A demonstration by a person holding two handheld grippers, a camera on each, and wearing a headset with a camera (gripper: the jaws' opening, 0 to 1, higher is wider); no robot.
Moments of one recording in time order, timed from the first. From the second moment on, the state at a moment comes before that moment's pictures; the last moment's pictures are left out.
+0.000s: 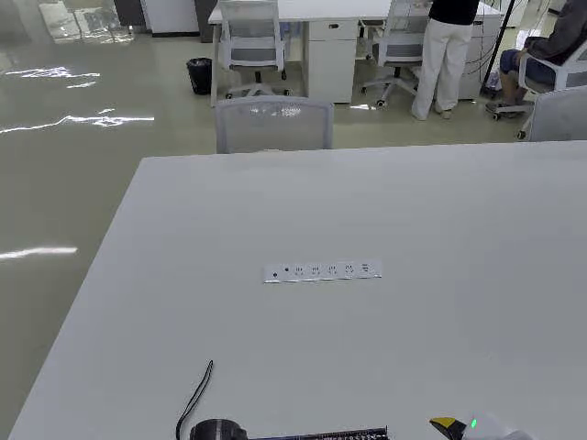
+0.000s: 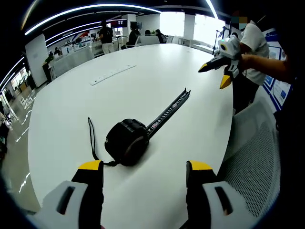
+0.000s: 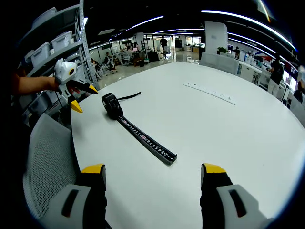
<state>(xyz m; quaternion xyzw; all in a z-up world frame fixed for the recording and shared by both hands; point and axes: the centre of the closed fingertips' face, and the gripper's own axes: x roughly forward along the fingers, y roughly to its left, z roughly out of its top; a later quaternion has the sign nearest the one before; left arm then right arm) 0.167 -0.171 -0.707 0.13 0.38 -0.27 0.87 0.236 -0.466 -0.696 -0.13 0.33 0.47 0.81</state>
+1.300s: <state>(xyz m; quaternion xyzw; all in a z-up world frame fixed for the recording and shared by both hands) 0.153 -0.188 -0.683 0.07 0.34 -0.18 0.92 0.202 -0.455 -0.675 -0.11 0.30 0.42 0.85</state>
